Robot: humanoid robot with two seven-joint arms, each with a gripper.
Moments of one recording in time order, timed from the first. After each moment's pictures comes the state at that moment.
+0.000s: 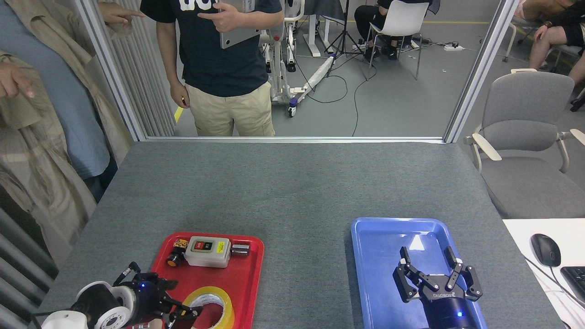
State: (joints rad) left arm -0.18 0.39 -0.13 -1.50 -1.07 -0.64 -0.97; right arm 0.10 -0.12 0.05 -1.63 1.34 0.03 -0.06
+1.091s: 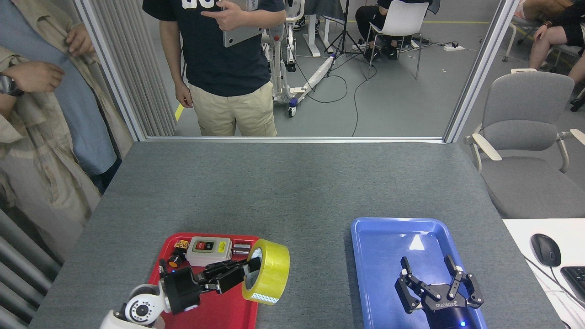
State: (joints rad) left arm -0.26 0.10 -0.02 -1.21 -0.34 -0.78 -0.95; right arm 0.12 -0.11 0.00 -1.58 1.37 -0.07 -0.12
